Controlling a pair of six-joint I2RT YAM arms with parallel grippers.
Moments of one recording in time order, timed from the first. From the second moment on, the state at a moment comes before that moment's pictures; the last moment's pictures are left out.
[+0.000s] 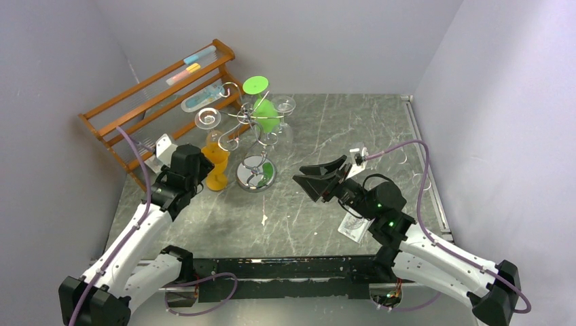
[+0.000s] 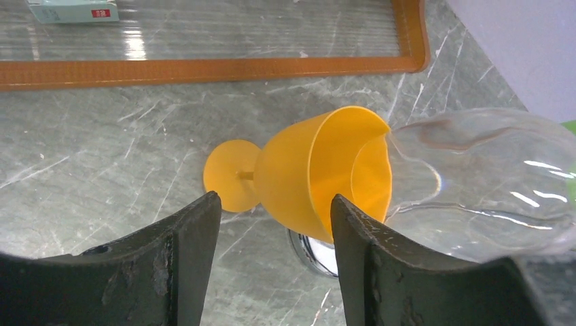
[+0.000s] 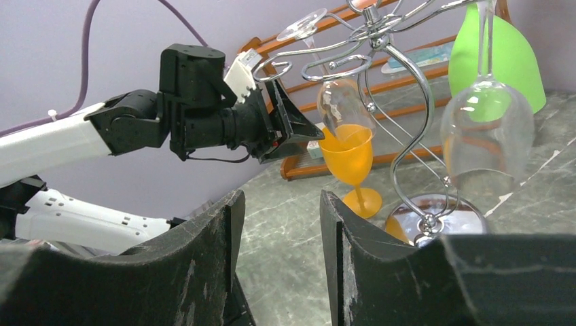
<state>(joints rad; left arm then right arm) -0.36 0.89 0.73 -0.46 -0.52 -0.93 0.87 0.71 0.49 0.49 -0.10 0.47</state>
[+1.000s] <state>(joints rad) -0.34 1.05 0.85 -0.58 -0.45 -0.81 0.87 0.69 0.49 0.50 -0.10 0.49</state>
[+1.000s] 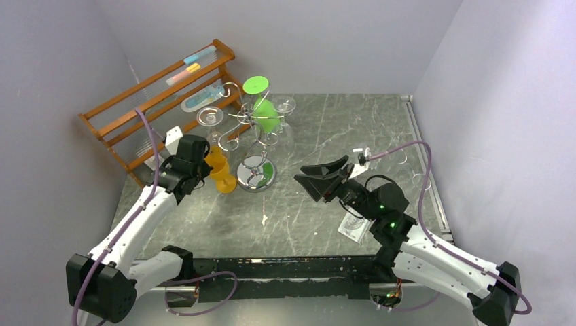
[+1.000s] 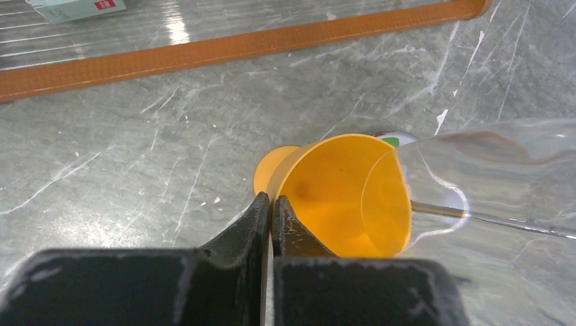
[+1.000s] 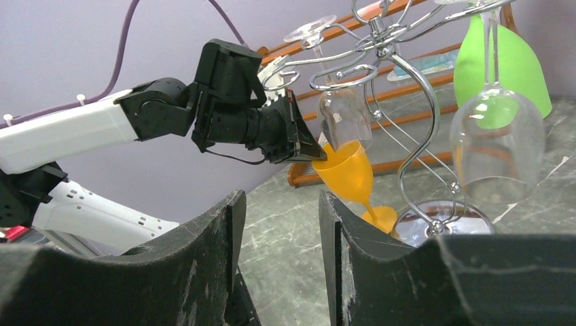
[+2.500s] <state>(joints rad) -0.32 0.99 0.86 -0.73 -0.23 -0.83 0.87 0.68 0.56 0.53 -0.11 0.50</state>
